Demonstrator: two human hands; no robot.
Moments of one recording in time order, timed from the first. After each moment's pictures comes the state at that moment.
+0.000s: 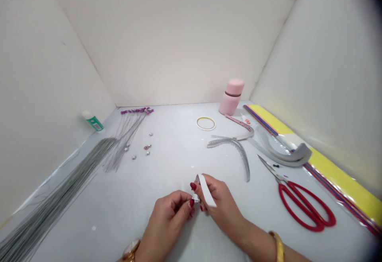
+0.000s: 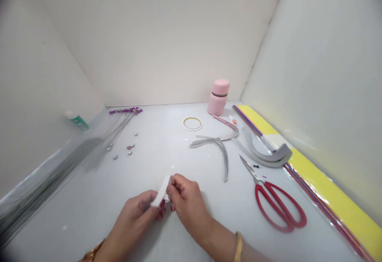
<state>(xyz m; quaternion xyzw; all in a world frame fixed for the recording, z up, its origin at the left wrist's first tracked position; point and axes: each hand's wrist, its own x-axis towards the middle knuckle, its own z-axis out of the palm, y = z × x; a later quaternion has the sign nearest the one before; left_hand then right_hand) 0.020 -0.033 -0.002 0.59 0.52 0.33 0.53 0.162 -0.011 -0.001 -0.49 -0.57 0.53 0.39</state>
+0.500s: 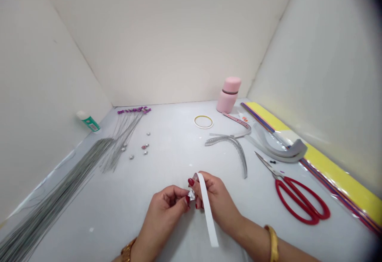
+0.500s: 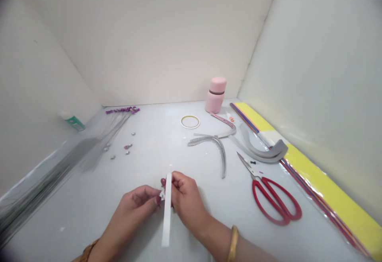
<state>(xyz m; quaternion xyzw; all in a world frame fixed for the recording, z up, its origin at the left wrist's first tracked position) 0.024 -0.027 0.002 0.46 0.53 0.36 0.61 0.158 -0.010 -0.002 -0.48 -0.47 0.62 0.41</state>
